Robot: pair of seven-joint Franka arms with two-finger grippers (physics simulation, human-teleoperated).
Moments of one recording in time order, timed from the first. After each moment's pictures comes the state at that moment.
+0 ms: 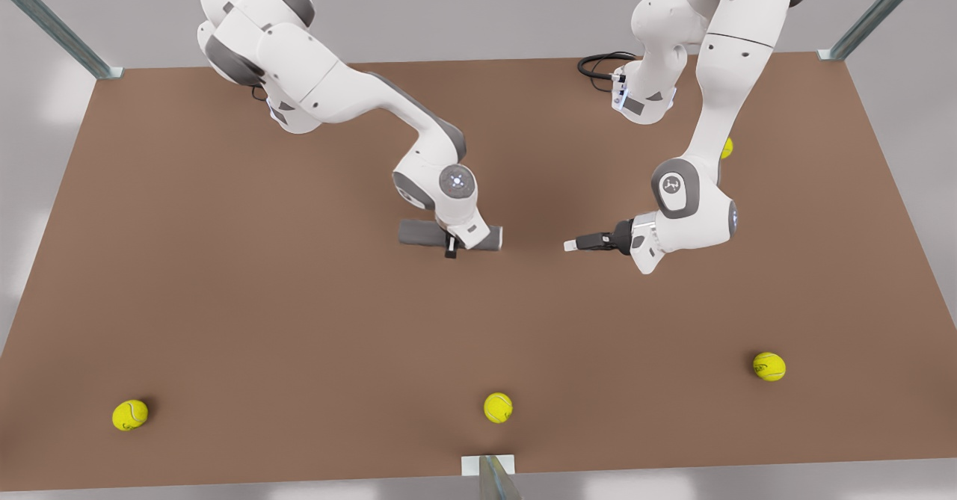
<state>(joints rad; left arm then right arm) -0.04 0.30 -0.25 -2.06 -1.01 2.19 0.22 0.42 0.65 0.44 -1.71 -0.33 2.19 -0.45</state>
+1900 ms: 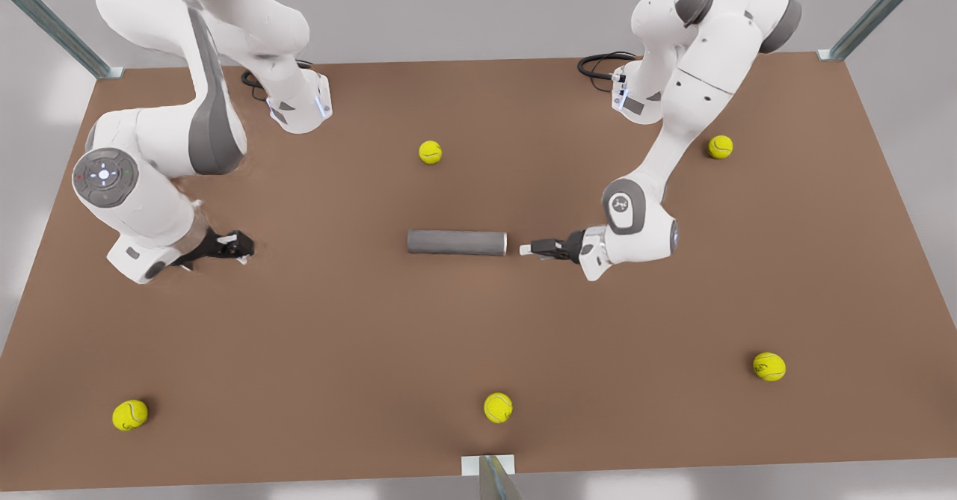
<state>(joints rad) -0.09 0.53 -0.39 -1.96 -1.13 2.36 0.44 0.01 0.19 0.08 -1.50 -0.13 1.66 0.01</state>
